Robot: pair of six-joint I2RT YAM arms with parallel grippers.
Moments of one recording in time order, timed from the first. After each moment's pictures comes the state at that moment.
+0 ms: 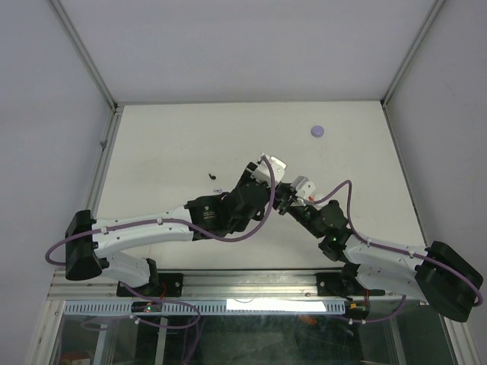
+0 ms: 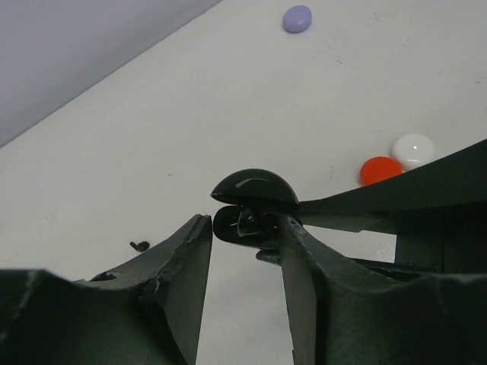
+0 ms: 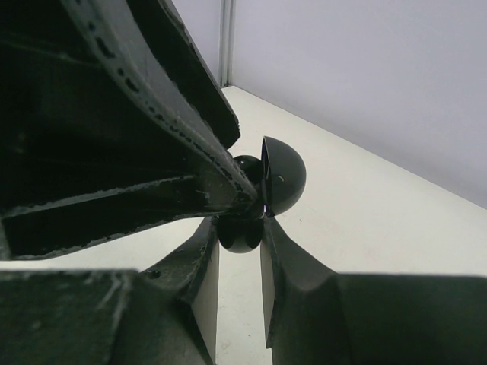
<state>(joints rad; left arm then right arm) -1.29 1.39 1.15 -0.14 -0.80 -0.02 0.91 1.00 0.25 0.97 0.06 -0.11</state>
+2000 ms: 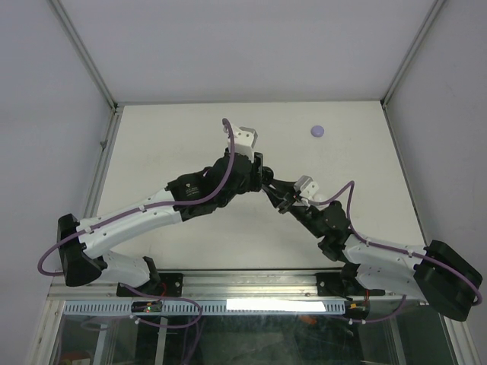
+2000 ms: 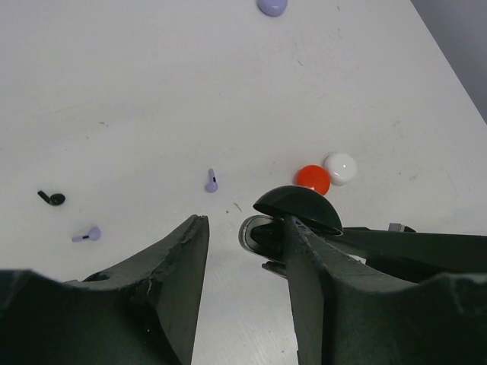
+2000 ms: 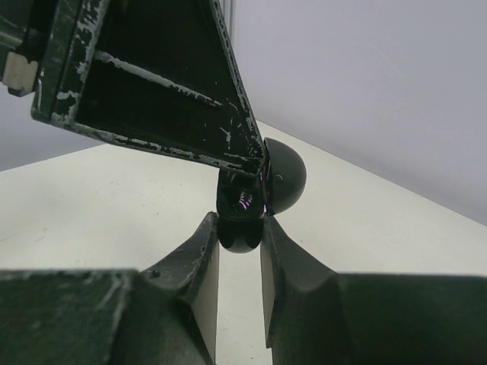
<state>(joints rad) -1.09 1.34 1.27 -0.39 -0.52 -0.48 0.91 1.01 0.24 1.05 0.06 -0.09</state>
